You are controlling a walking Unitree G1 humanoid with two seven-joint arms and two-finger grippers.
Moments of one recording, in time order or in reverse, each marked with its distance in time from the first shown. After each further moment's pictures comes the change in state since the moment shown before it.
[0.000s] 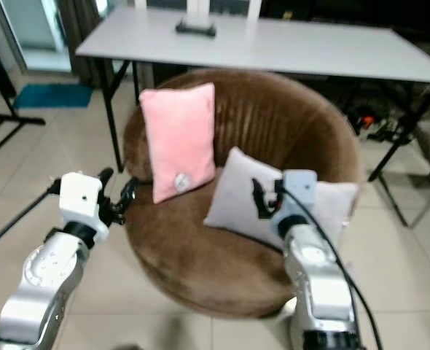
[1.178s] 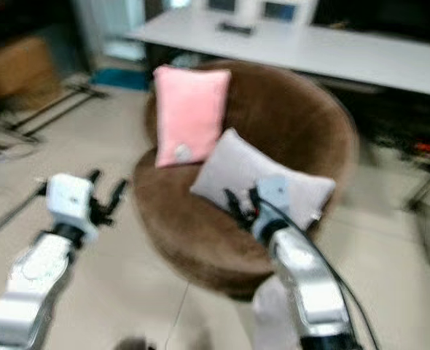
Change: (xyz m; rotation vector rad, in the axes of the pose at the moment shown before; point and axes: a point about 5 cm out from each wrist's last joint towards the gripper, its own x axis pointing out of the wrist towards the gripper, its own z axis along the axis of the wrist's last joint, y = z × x) left arm -0.006 0.005 -0.006 0.018 0.027 -0.002; right arm -0.004 0.023 -0.008 -0.092 0.044 0.214
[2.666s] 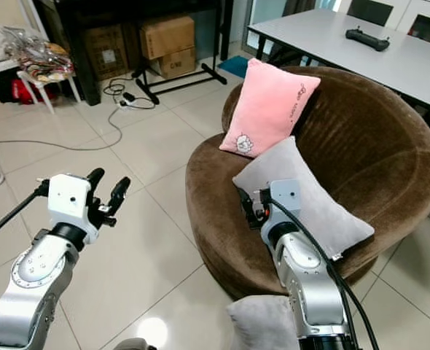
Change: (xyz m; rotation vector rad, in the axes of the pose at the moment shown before) left arm 0.000 0.005 0.002 -0.020 -0.019 0.007; right arm 0.000 -0.012 -0.008 0.040 -0.009 -0.114
